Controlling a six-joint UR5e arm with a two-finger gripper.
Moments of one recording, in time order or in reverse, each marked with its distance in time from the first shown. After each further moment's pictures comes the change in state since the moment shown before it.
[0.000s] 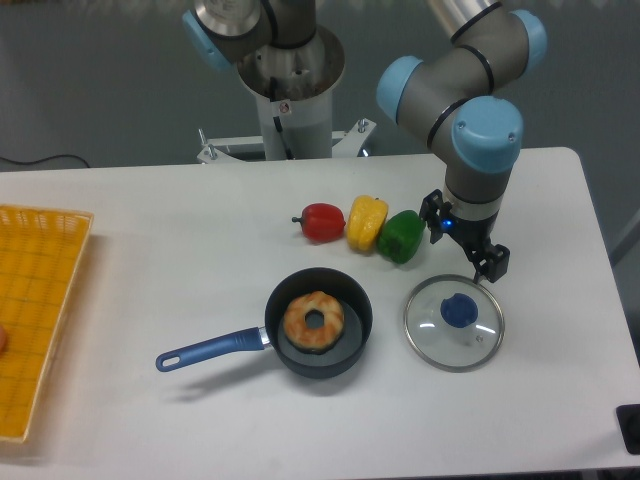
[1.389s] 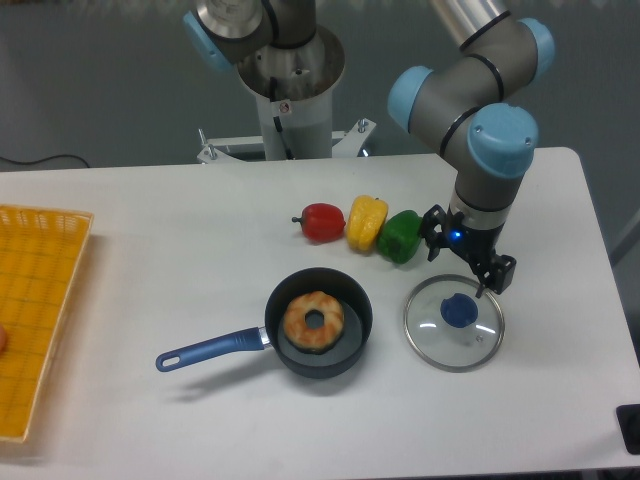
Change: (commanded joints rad) arm 0.023 -0.037 0.002 0.058 -0.098 -0.387
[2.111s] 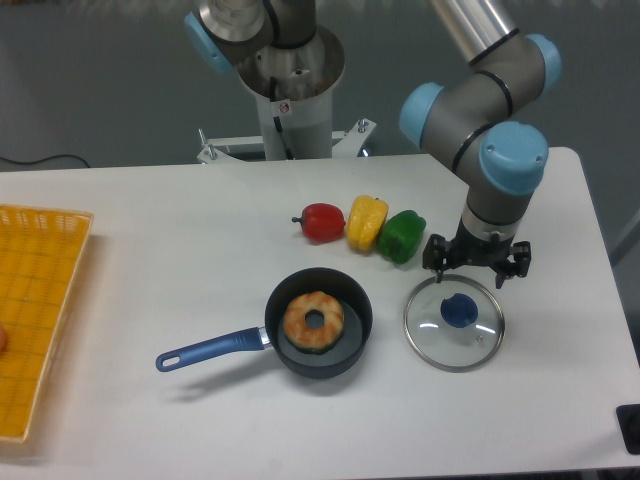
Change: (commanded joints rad) arm 0.008 -0.086 0.057 0.003 0.057 -0.582
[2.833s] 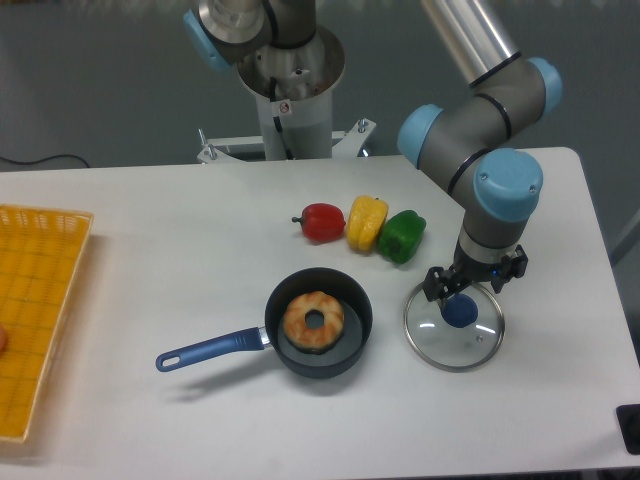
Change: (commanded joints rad) arm -0.040 -0.037 0.018 0.002 0.011 -0.252
